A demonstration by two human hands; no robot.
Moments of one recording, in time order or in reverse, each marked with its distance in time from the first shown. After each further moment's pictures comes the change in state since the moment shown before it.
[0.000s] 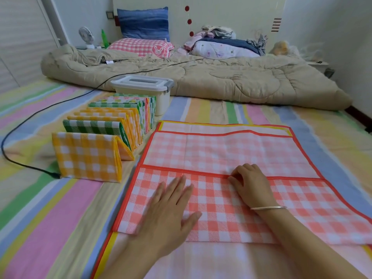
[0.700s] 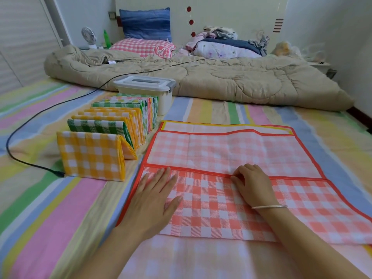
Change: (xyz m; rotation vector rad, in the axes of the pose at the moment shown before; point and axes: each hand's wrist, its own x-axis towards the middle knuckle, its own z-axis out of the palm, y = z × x) left_hand 0.007 -0.052 -0.001 0.016 0.099 -0.002; right_hand 0.002 0.000 0.001 -0.044 0.008 -0.004
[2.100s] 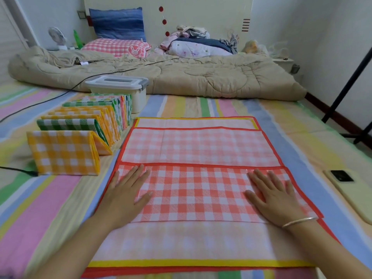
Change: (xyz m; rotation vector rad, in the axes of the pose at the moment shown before) left_hand -0.010 -0.005 0.002 0.096 -0.176 -0.017; right_hand -0.111 0.082 -0.072 -0.306 -0.458 0.278
